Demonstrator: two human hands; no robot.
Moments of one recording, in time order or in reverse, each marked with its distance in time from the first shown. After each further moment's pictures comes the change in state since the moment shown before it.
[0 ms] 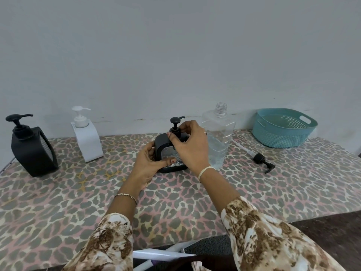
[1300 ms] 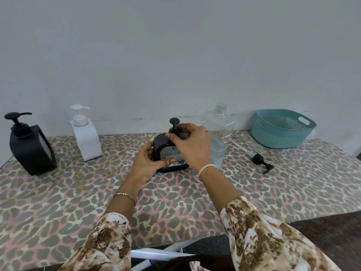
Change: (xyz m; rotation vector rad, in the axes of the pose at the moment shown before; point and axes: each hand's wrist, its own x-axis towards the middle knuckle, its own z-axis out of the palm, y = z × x) left_hand 0.001 -0.002 0.000 0.012 0.016 -0.003; right_hand 0.005 -0.004 -0.004 -0.064 0.017 0.025
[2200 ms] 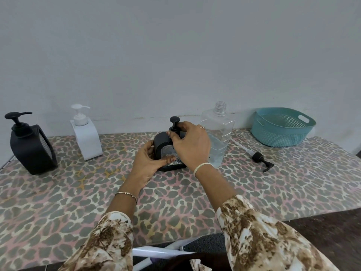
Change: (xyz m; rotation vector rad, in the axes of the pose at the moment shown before) left_hand -0.001 0.000 0.001 0.083 0.038 0.033; right_hand -0.007 -0.018 -0.006 -0.248 -0.031 0.017
